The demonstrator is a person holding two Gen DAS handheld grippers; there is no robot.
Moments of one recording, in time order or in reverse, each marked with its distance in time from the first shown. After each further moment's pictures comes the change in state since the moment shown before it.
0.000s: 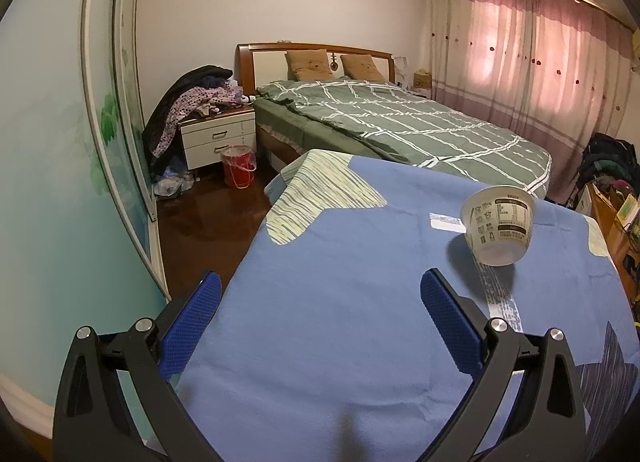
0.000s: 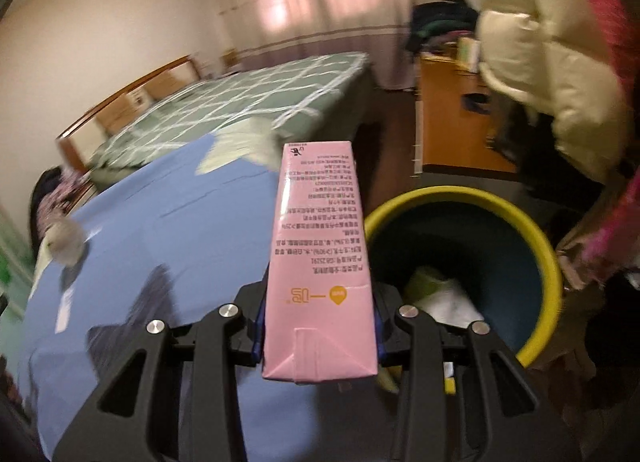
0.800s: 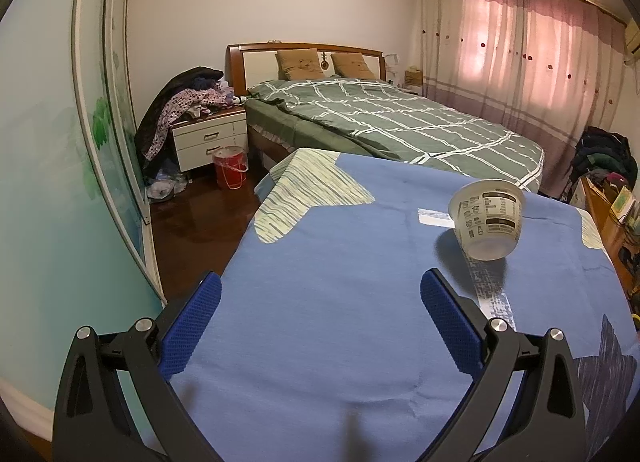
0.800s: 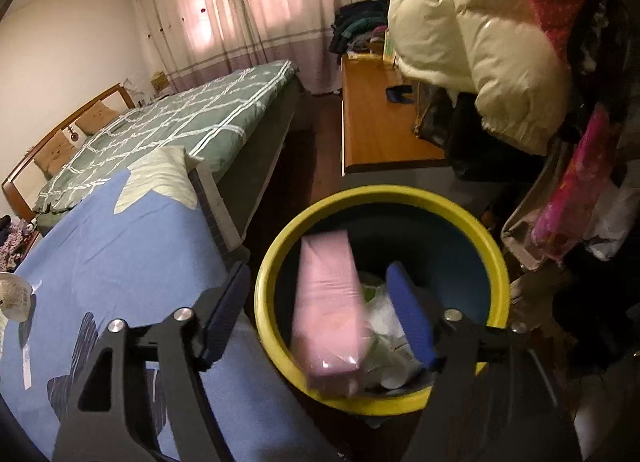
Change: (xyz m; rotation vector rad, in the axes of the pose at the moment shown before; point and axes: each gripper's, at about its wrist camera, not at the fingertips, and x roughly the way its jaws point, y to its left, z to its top) left arm -0.003 -0.007 0.000 0.024 0.003 -0.024; right arm 0.014 -0.034 0.008 0.132 -0.043 -0.206
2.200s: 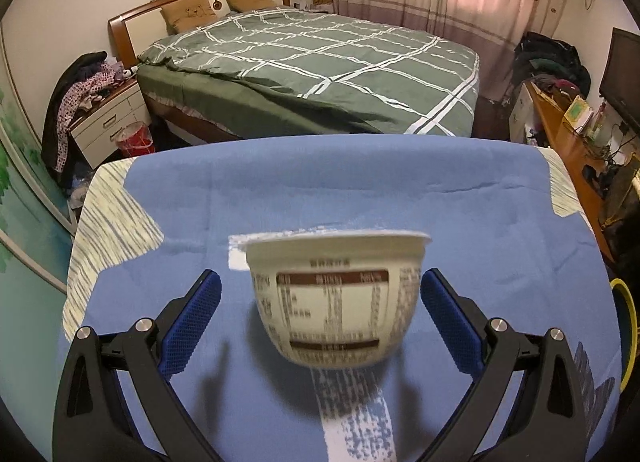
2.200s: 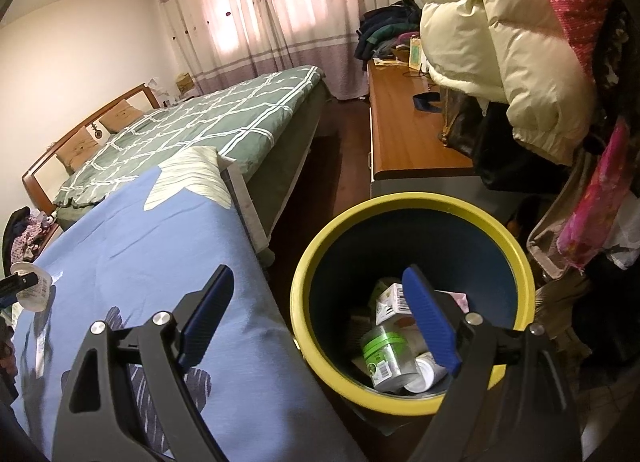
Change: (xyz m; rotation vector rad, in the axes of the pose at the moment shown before) left arm 0.138 -0.176 0.068 0.252 0.300 -0.217; right arm -0.004 0.016 -0.003 -0.027 -0.008 0.098
